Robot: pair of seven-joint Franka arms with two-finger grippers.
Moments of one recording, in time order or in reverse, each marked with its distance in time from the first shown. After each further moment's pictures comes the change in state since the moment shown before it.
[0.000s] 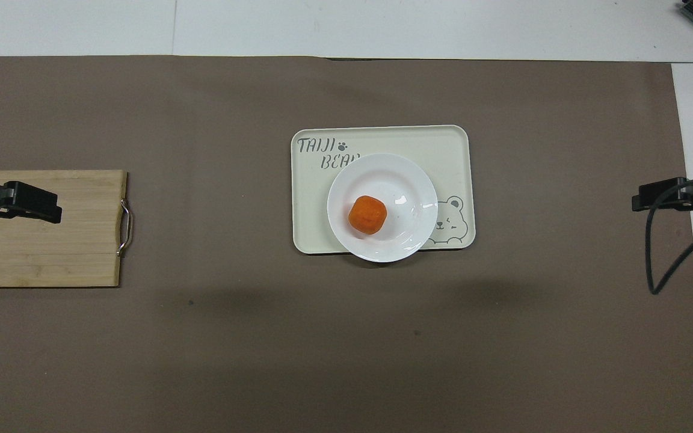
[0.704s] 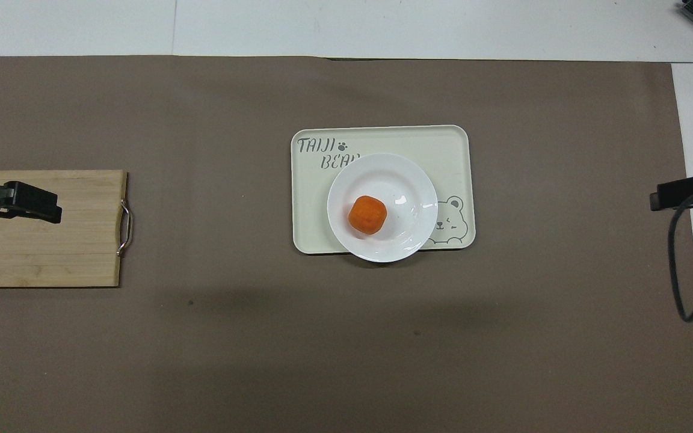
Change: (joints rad) left arm 0.000 0.000 0.000 0.000 0.000 0.000 0.000; right arm 0.028 -0.005 0.041 0.132 -0.048 -0.126 0.000
